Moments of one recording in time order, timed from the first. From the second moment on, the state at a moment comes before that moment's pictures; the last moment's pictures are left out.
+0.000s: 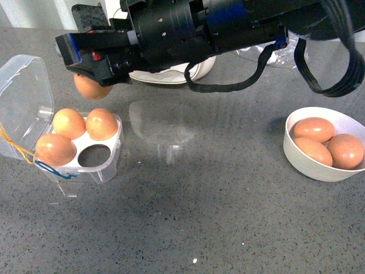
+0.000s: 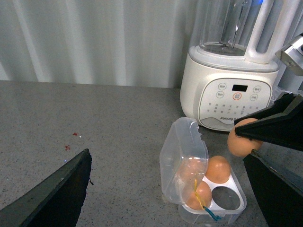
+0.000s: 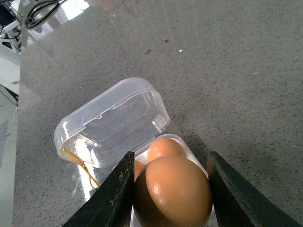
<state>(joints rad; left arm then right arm) 0.00 0.00 0.03 0.00 0.00 0.00 0.58 2.00 1.17 0.35 -0.66 0.03</state>
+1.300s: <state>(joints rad) 0.00 0.00 0.03 0.00 0.00 0.00 0.62 2.08 1.16 0.36 -0.65 -0.01</state>
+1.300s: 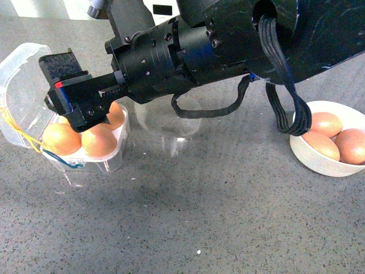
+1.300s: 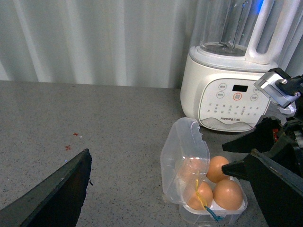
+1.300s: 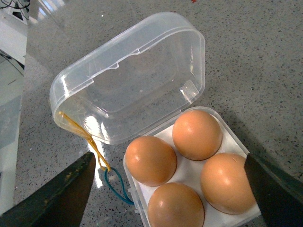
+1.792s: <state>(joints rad) 0.00 0.00 0.03 0.00 0.00 0.00 0.51 1.77 0.91 0.59 -0.40 0.15</state>
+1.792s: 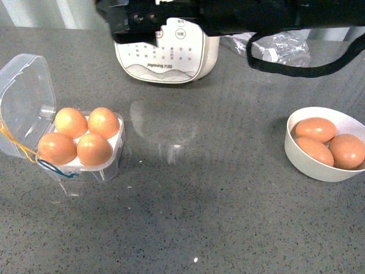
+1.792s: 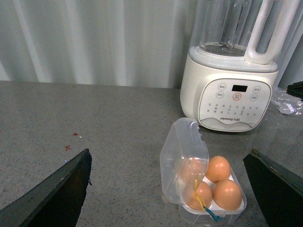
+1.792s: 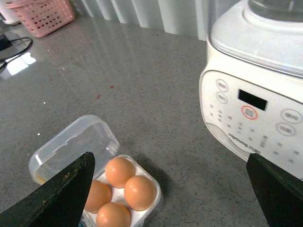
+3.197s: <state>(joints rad) 0.00 0.00 0.03 0.00 0.00 0.00 0.01 0.73 0.01 0.70 0.01 0.00</state>
